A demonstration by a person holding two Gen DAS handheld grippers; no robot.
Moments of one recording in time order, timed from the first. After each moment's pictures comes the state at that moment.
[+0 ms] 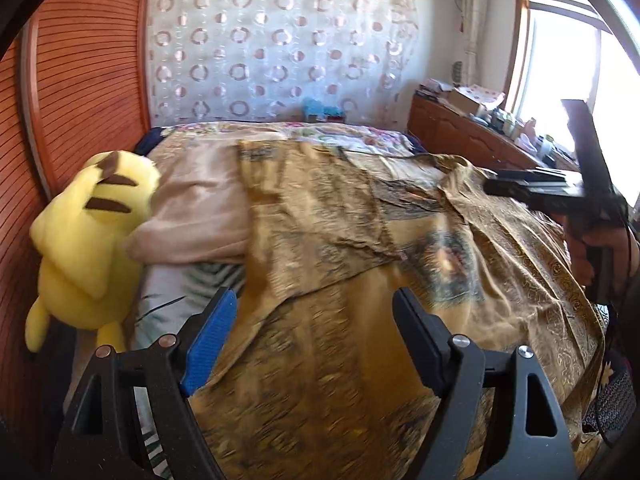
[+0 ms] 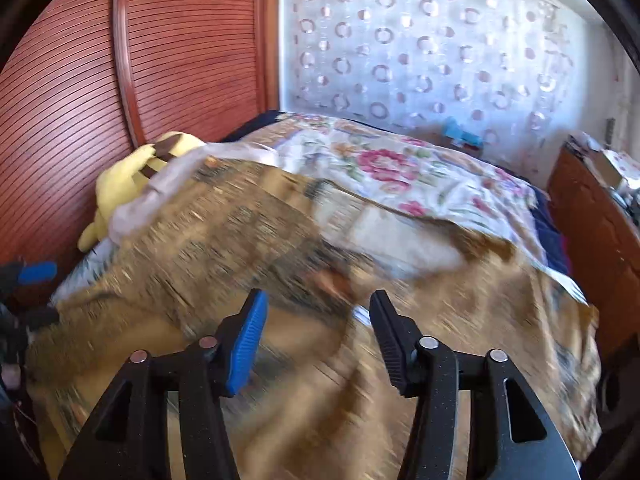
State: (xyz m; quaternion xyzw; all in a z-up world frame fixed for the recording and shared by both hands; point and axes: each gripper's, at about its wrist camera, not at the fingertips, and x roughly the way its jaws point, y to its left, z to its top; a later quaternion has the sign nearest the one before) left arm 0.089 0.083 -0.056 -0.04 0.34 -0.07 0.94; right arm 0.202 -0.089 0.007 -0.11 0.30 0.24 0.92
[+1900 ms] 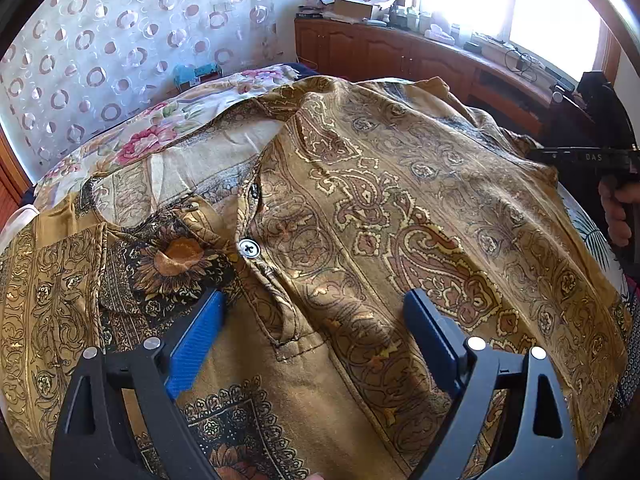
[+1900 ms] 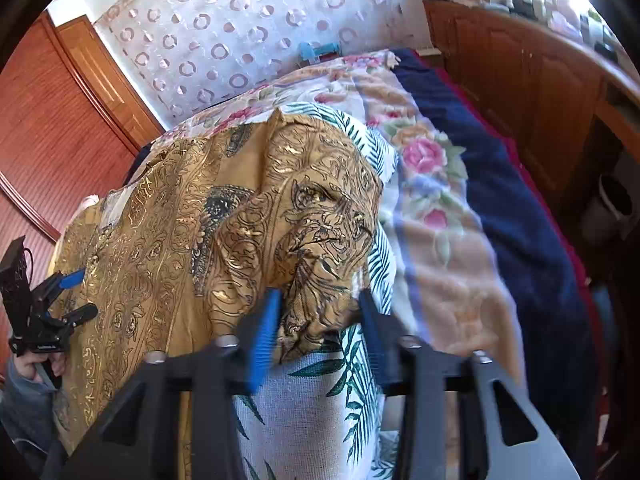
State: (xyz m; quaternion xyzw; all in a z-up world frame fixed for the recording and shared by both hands) left arm 0.241 -0.131 -0.088 0.11 0.43 -0.22 0.87; right arm 0.199 -0.372 -0.043 0.13 0.42 0.11 0.89
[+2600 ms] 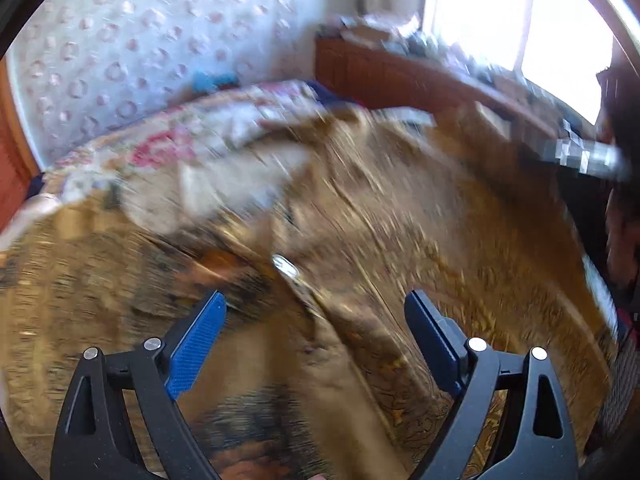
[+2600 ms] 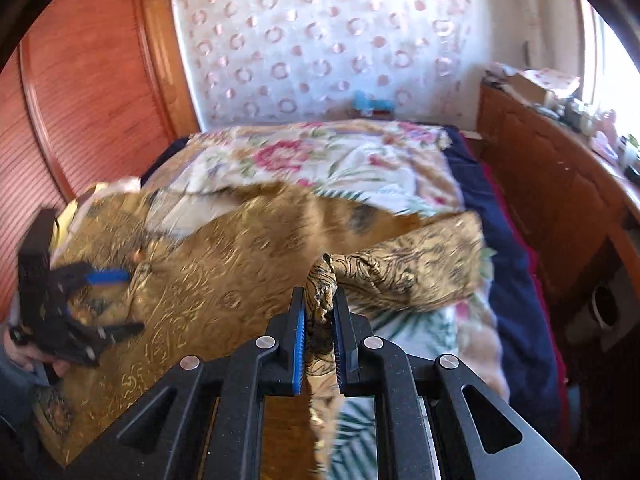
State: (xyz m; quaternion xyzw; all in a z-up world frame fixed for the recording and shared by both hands) left arm 0.237 -0.101 -0.057 0.05 0.38 -0.19 0.90; right arm 0.192 -0.253 0.002 0.00 0.34 0.15 0.93
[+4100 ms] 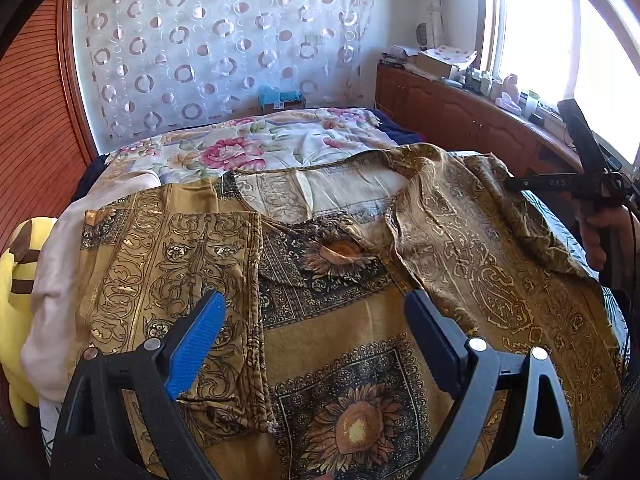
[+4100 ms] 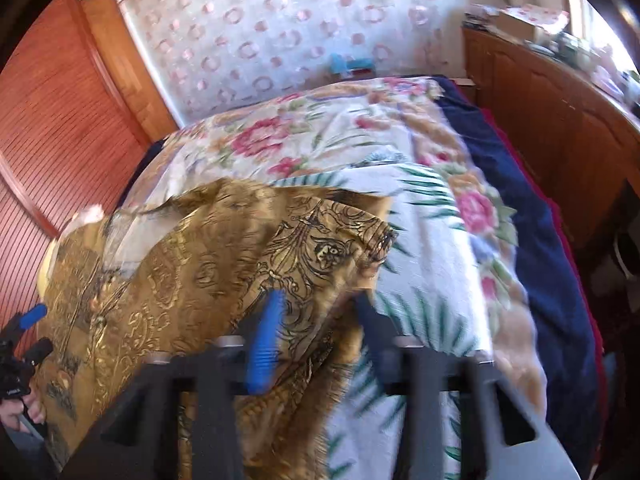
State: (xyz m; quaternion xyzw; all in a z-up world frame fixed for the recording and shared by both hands) left arm 0.209 -0.041 -0.051 0.03 0.37 -0.10 0.92; right arm 0.296 -0.275 -0.038 0.07 0.40 0.13 0.90
